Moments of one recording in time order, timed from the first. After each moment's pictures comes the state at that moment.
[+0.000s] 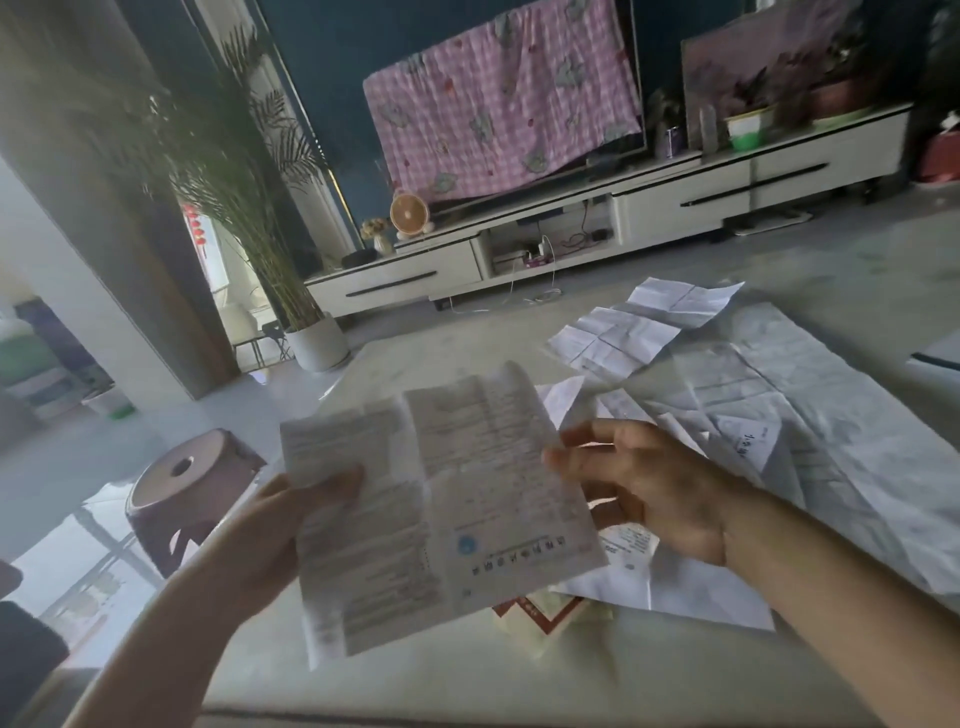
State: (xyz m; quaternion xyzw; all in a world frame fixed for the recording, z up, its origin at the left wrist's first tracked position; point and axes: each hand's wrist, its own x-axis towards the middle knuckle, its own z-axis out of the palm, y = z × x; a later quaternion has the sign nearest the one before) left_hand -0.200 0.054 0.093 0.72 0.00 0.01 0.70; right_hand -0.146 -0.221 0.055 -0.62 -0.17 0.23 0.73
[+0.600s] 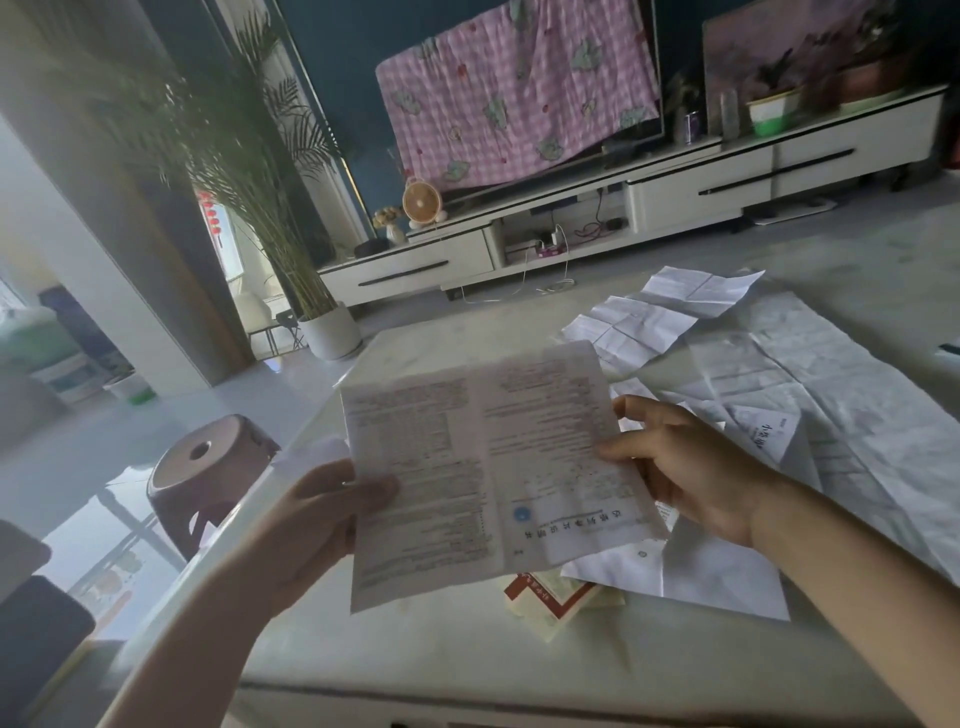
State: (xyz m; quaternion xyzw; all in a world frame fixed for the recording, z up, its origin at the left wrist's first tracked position) left_hand -0.203 0.051 0.084 0.73 0.02 -0.05 0.68; right_hand -0.138 -0.226 0.050 -0.63 -0.10 0.19 0.74
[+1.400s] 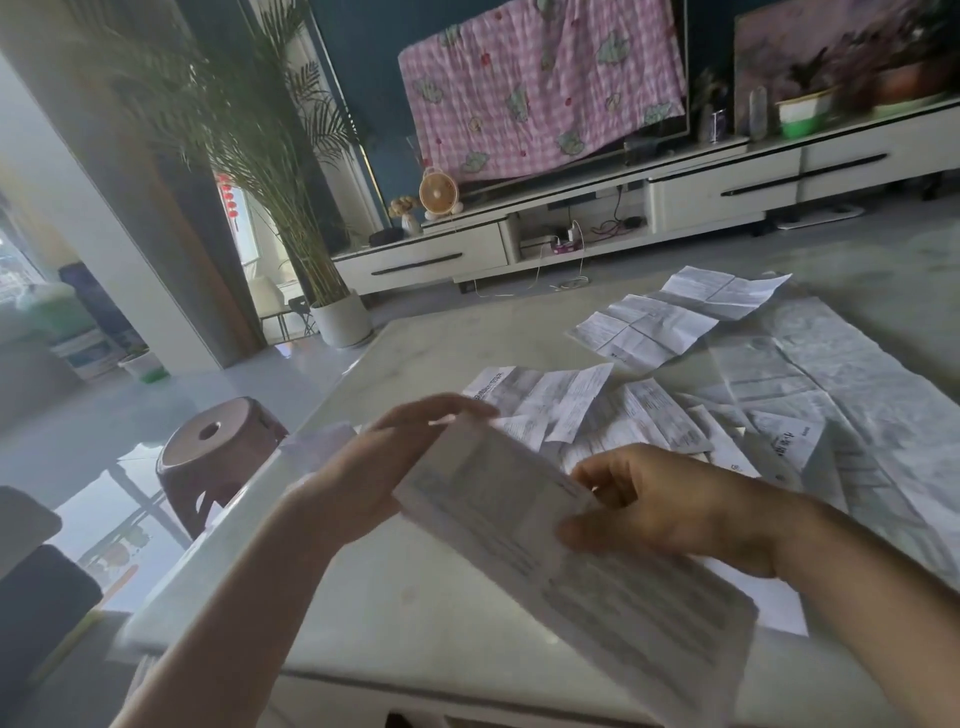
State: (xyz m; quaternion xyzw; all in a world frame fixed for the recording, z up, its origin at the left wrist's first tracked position) left_hand -0.181 0.006 0.104 0.75 -0.03 -0.07 0.65; right_hand -0.161 -0.218 0.063 -0.73 -0.28 0.29 0.55
